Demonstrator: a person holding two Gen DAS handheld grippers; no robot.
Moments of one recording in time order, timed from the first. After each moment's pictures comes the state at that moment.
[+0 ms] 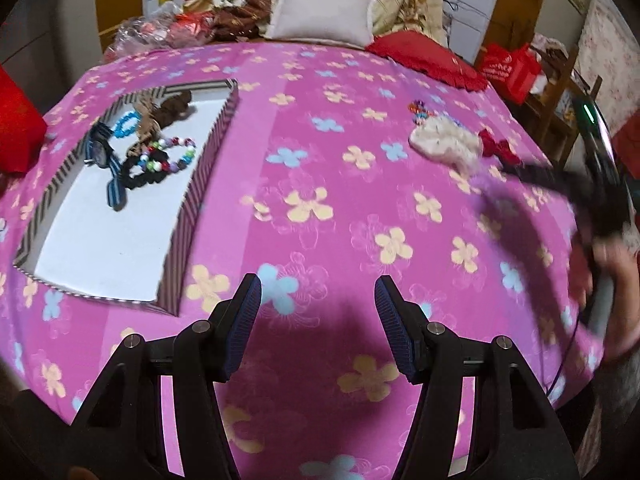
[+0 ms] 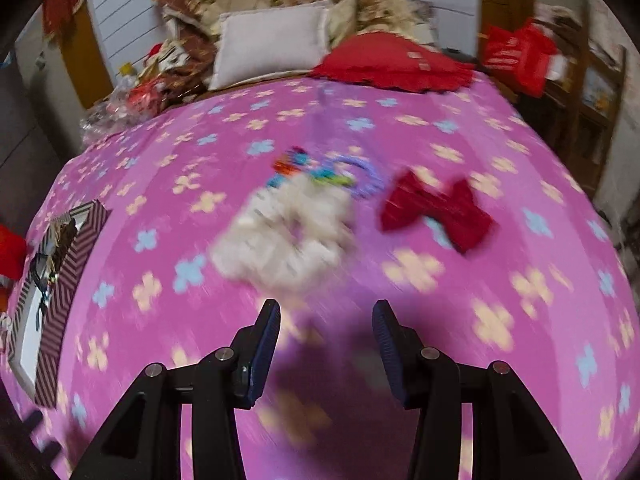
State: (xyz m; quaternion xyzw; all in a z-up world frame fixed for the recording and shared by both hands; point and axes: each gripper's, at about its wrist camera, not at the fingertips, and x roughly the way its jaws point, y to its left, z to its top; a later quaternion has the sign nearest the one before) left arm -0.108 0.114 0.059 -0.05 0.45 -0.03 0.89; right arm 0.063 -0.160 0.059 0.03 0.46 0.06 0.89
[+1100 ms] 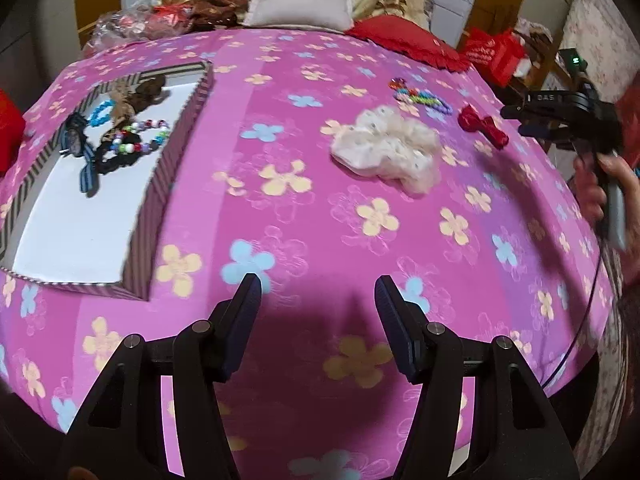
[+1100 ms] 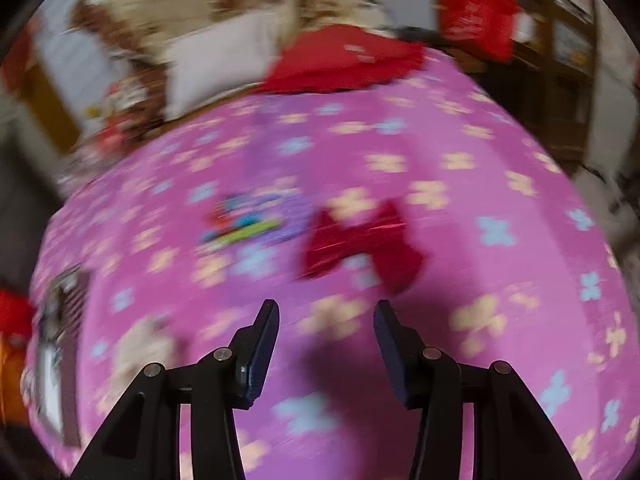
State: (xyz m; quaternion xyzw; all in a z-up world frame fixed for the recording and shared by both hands) left arm -0.112 0.104 0.040 -0.04 0.47 -0.07 0.88; right arm 0.089 -0.262 0.074 0.12 0.48 0.00 0.87
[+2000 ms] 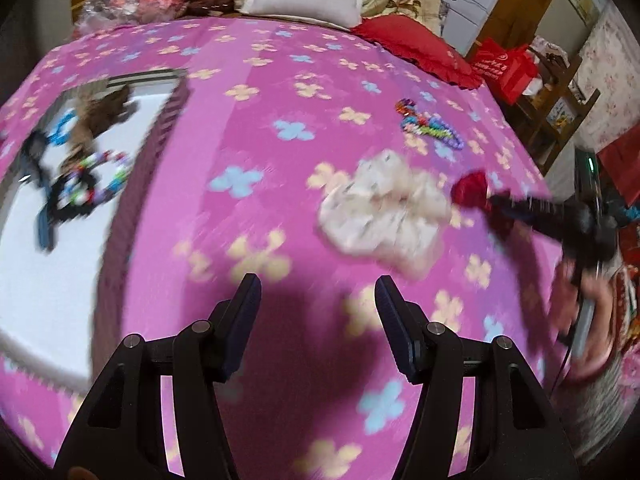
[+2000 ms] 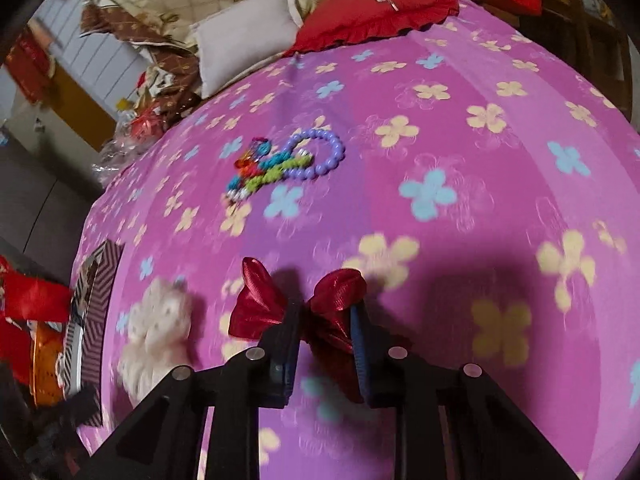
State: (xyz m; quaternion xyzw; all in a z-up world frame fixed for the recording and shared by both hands) left arm -0.017 0.096 0.052 -0.10 0.49 -0.08 0.86; right arm 0.072 -0.237 0.018 0.17 0.49 0.11 0.85
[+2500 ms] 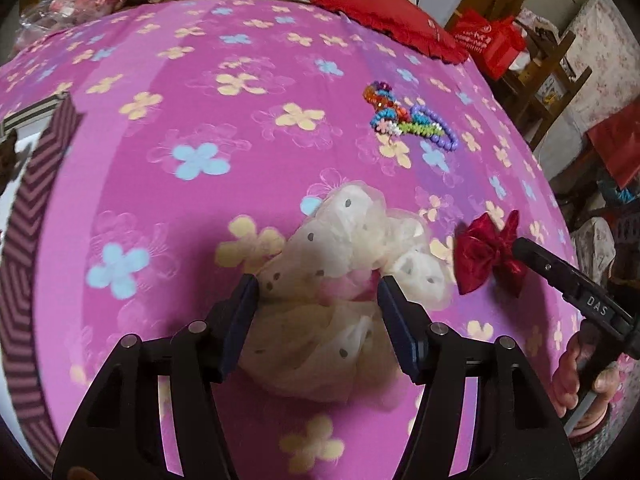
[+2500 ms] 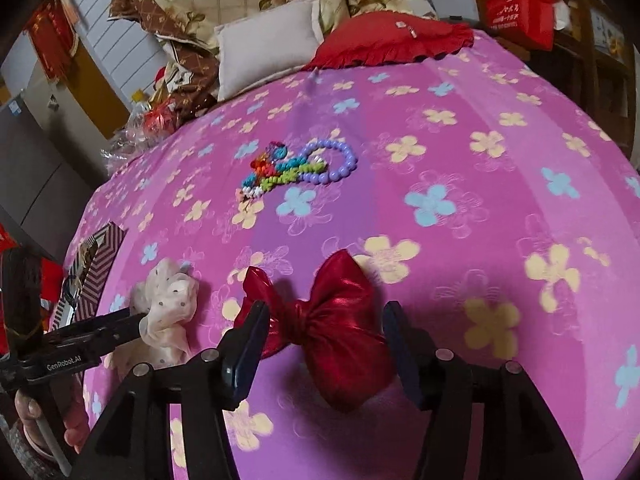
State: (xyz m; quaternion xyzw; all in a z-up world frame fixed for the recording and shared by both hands) left arm 0.079 0.045 0.018 -0.08 0.52 -0.13 0.84; right arm 0.062 -0.228 0.023 0.13 0.46 0.11 0.87
